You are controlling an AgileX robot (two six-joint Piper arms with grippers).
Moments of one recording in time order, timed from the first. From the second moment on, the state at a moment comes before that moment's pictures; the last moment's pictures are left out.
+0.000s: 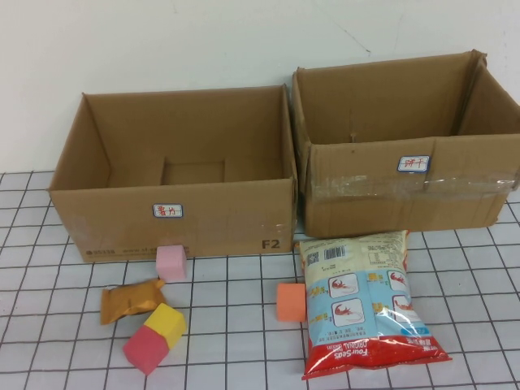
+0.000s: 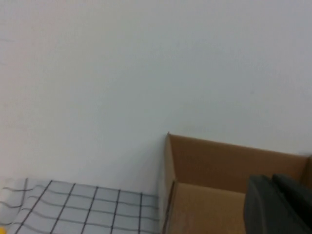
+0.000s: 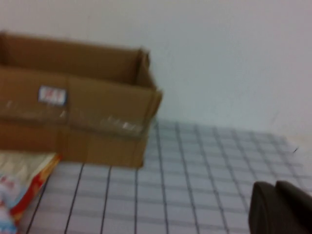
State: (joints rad) right arm -0.04 0.12 -0.47 -0.02 0.58 -0.18; left arm -0.01 -0.01 -0.24 0.20 0.23 -0.43
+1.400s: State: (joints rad) right arm 0.05 0.71 -0.46 0.57 0.76 -0.98; left arm -0.01 1.26 -0.85 -0.43 0.86 0.34
